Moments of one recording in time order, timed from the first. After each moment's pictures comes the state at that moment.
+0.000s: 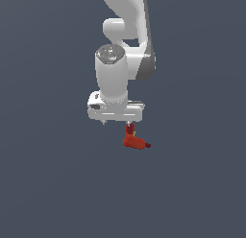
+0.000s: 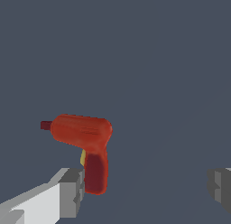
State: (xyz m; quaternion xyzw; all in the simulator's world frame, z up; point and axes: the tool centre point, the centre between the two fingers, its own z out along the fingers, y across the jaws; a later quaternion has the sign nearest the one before) arm 0.006 -0.027 0.181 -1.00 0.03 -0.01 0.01
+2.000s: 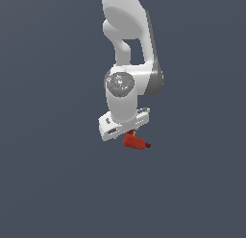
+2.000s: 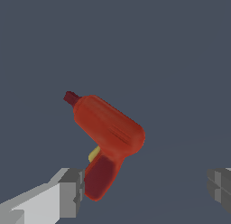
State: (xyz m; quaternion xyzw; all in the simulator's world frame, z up) arm 0.024 0.012 0.134 -0.98 -0.20 0.04 0.04
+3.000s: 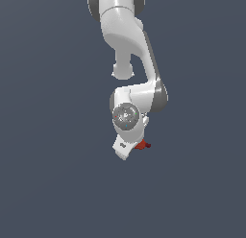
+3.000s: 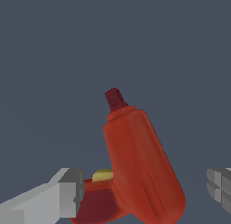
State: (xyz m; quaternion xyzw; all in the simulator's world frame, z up) arm 0.034 0.055 0.084 -0.88 -0.45 0.07 0.13
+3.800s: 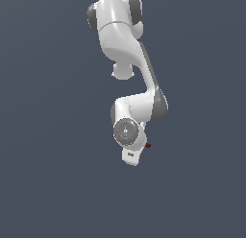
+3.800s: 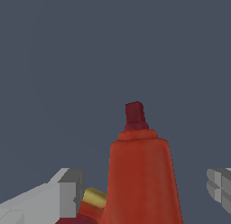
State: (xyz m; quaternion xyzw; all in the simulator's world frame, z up) arm 0.036 0.077 0.060 -0.79 -0.58 0.06 0.20
